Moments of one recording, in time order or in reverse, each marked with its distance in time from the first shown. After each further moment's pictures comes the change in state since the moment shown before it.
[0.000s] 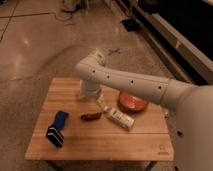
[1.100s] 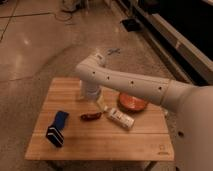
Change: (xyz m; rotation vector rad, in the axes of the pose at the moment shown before) arm -0.017 0.000 0.008 0.018 -0.030 -0.032
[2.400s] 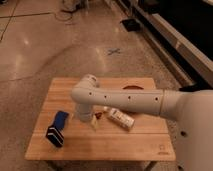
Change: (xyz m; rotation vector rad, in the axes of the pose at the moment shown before) arm -0.098 0.018 0.059 -0.006 -0.145 -0.197
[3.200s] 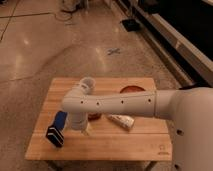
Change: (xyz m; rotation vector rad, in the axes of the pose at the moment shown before) arm -0.041 -0.022 0.008 -0.023 -0.012 -0.122
